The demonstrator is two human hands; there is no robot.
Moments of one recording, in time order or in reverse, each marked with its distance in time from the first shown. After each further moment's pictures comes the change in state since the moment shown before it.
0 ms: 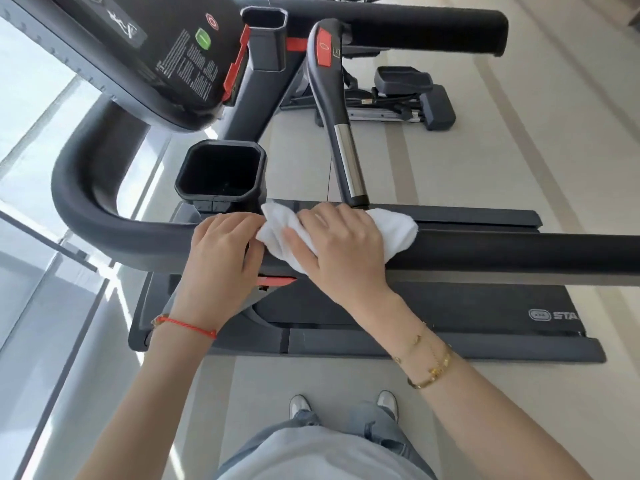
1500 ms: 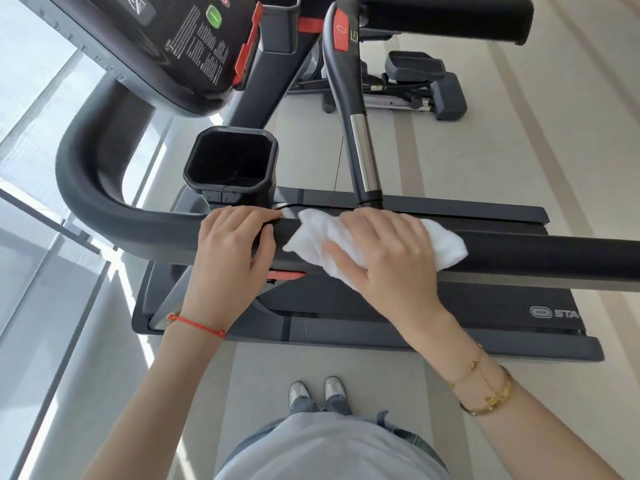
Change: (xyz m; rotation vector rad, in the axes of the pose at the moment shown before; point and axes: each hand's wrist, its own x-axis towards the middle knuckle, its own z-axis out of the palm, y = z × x) left_hand -0.003 -0.008 0.006 -0.039 0.103 -0.001; right_hand -0.025 0.028 -0.014 -0.016 -0.010 -0.041
